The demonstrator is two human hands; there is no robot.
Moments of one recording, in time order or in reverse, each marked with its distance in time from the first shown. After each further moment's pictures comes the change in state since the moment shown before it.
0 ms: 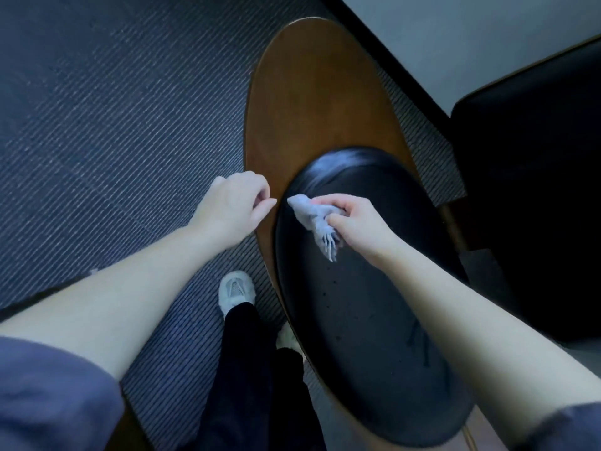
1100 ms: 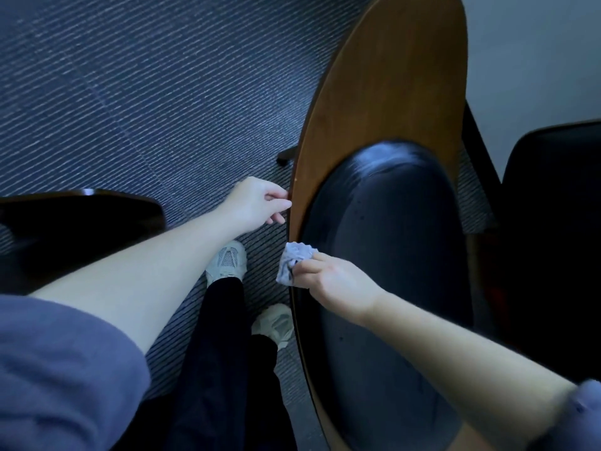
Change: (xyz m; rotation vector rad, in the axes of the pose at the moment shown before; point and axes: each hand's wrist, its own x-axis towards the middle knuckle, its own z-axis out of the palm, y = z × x) left_hand -0.039 -0.044 0.079 -0.836 -0.080 -0.574; right_hand -0.011 0.097 0.071 -1.056 -0.565 -0.817
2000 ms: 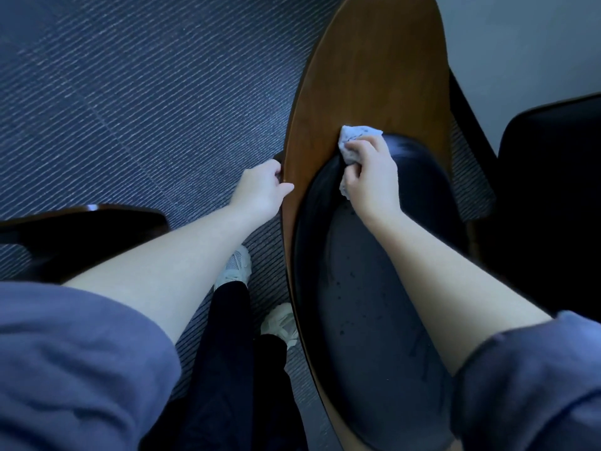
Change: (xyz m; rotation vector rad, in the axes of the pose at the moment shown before) left_hand -0.004 0.049 0.010 0.311 0.155 0.021; right_hand 0.044 0.066 -0.094 0.118 0.752 0.734
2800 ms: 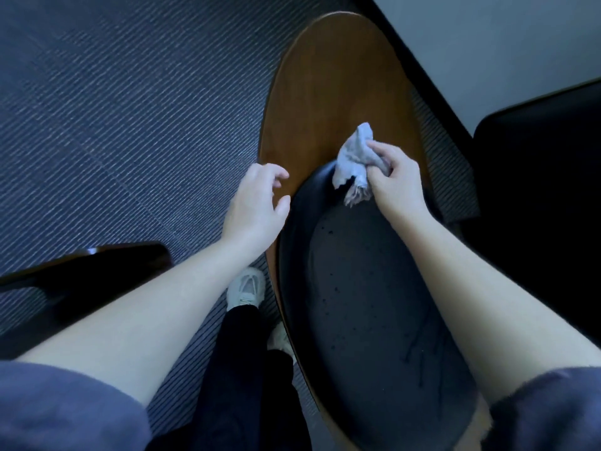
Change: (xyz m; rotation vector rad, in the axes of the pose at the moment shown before) left_hand -0.018 0.049 -0.005 0.092 0.241 0.286; right_hand 0.015 0.026 -0.069 0.417 -0.027 0.285
